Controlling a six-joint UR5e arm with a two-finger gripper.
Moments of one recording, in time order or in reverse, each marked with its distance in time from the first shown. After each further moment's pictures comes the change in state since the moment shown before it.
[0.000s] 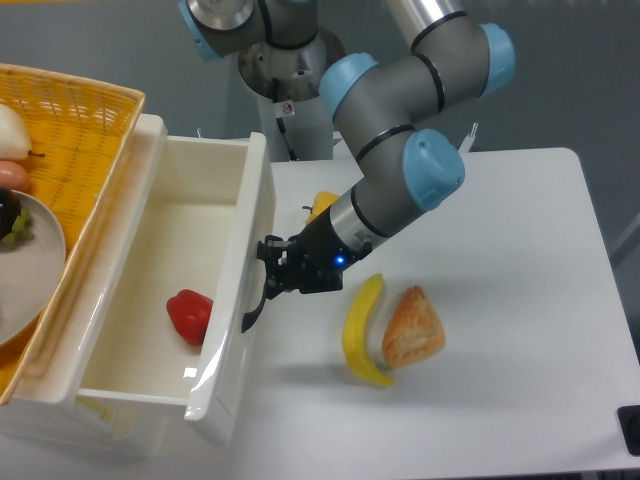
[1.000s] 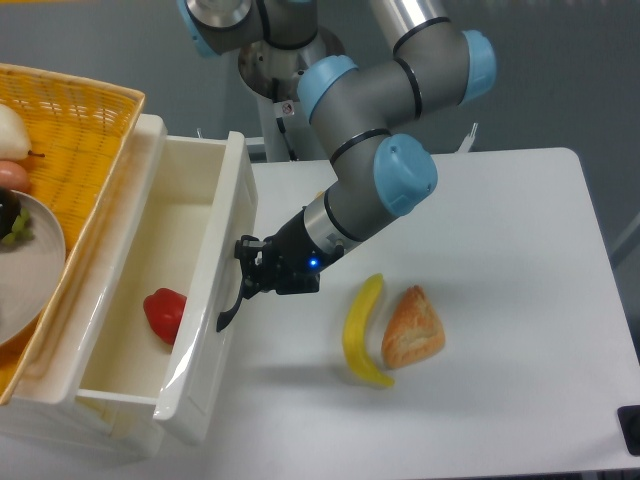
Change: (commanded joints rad) arm -0.049 -0.005 -0.002 0.009 0.002 -0.023
